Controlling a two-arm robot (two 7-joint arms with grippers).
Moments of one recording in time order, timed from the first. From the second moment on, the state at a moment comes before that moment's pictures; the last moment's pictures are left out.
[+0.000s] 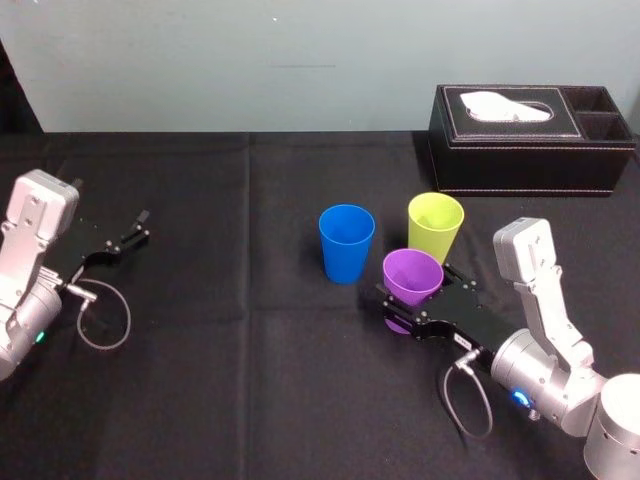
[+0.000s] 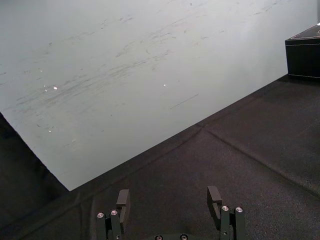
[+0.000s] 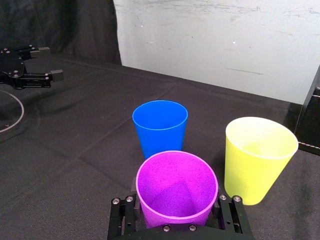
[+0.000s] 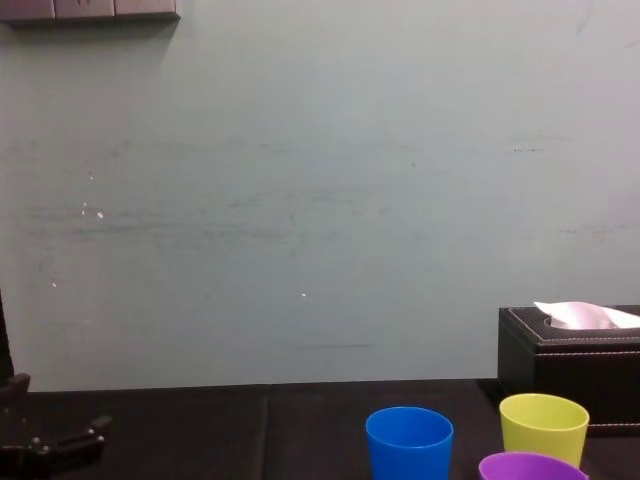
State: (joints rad) left arm -0.20 0.60 0.45 -1.41 -0.25 -0.12 0.03; right arm 0.03 0.43 -0.35 -1.57 0.32 0.05 0.28
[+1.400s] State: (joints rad) left arm -0.20 0.60 0.45 -1.41 -0.25 -0.12 0.03; right arm 0.27 0.38 -0.37 -1.58 0.32 0.18 0.39
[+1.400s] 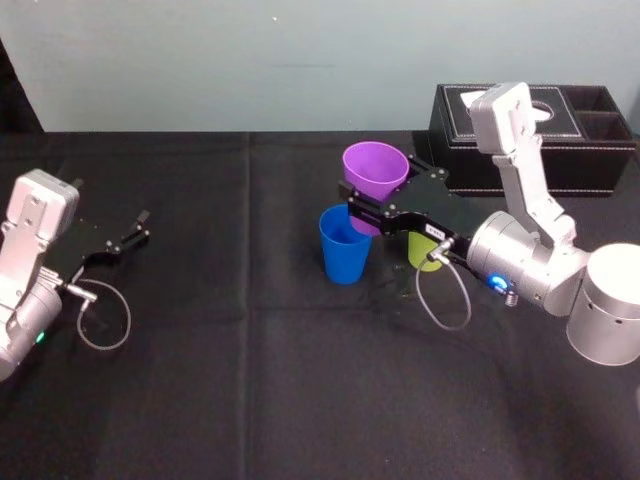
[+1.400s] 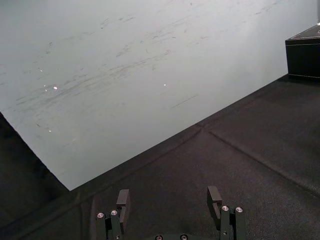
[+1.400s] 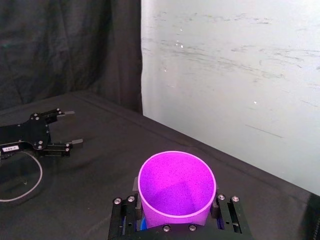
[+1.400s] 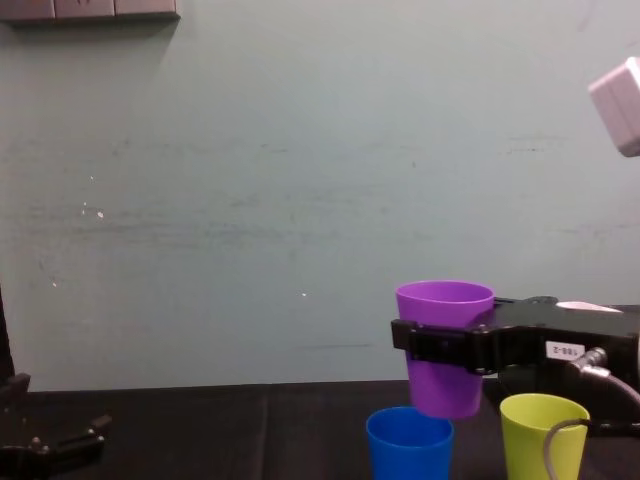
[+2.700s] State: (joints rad) left arm -0.20 0.60 0.45 -1.41 -0.25 -0.12 0.03; right arm 0.34 0.34 -0.44 -1.40 0.31 0.09 0.42
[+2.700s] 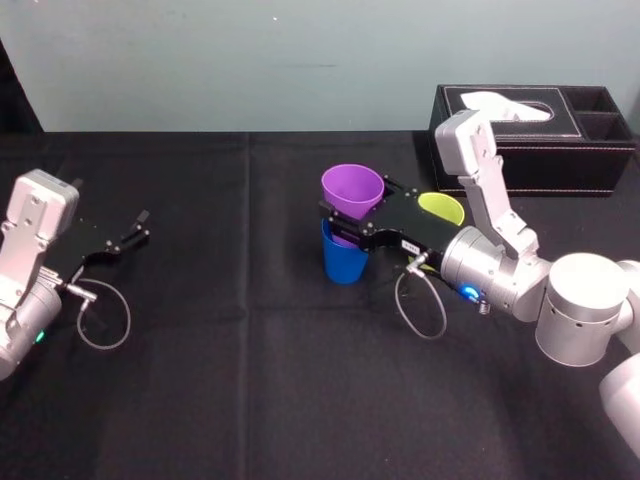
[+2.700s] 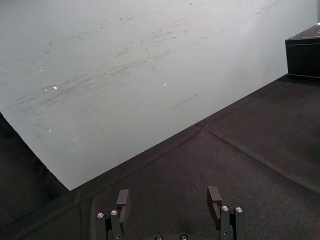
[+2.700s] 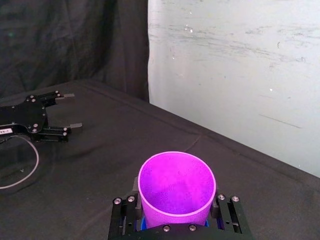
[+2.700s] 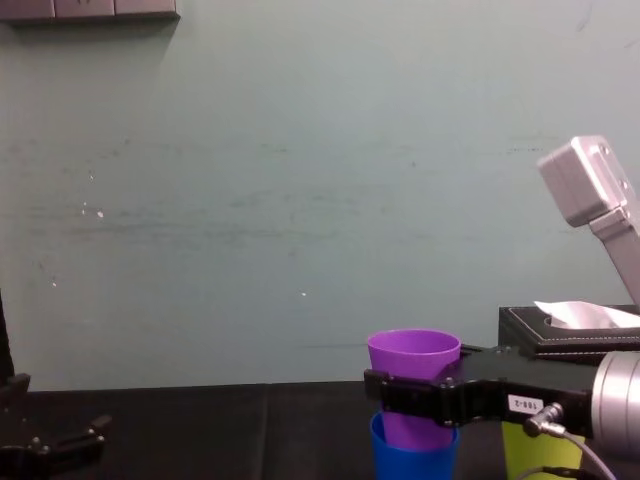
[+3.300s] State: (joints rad) left arm -0.20 0.60 0.45 -1.41 -0.25 -0.12 0.03; right arm 0.36 0.33 -0.45 -1.36 0.30 0.08 0.44
